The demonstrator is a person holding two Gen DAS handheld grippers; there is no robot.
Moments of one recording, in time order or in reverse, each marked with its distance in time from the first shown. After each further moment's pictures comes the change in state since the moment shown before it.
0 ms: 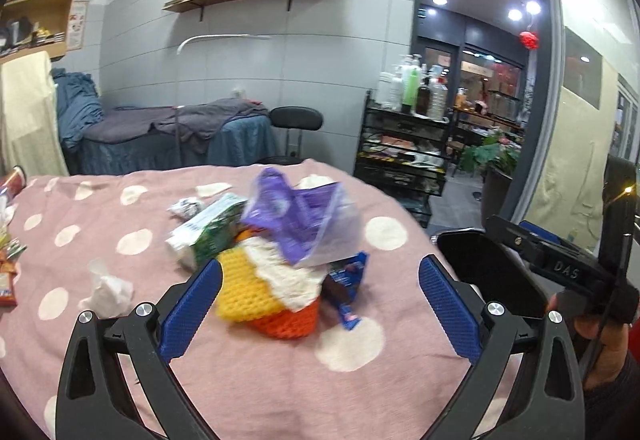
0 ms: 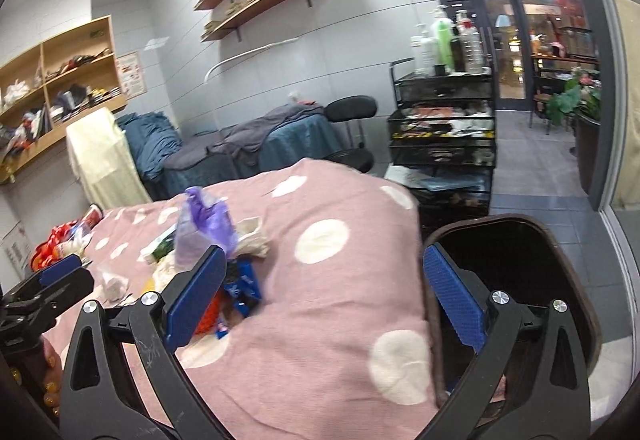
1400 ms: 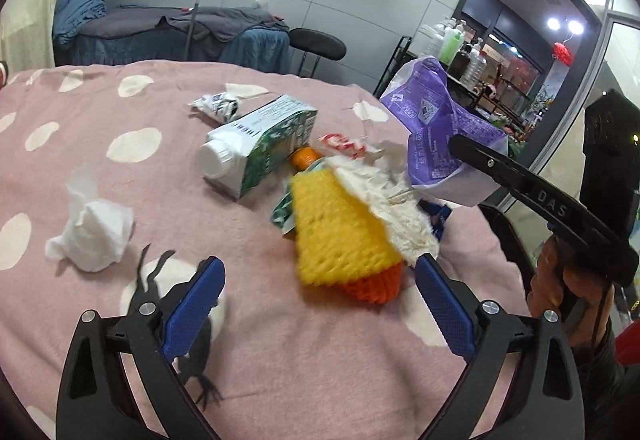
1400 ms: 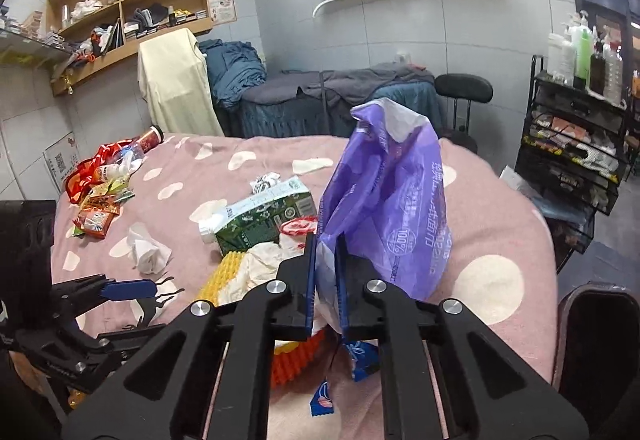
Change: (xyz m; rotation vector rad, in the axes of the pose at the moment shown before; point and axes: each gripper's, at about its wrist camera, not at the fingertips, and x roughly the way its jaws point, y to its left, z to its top) left arm 0.060 0.095 -0.022 -0.204 0.263 -0.128; right arm 0.115 0.113 0.017 -0.256 0.156 0.240
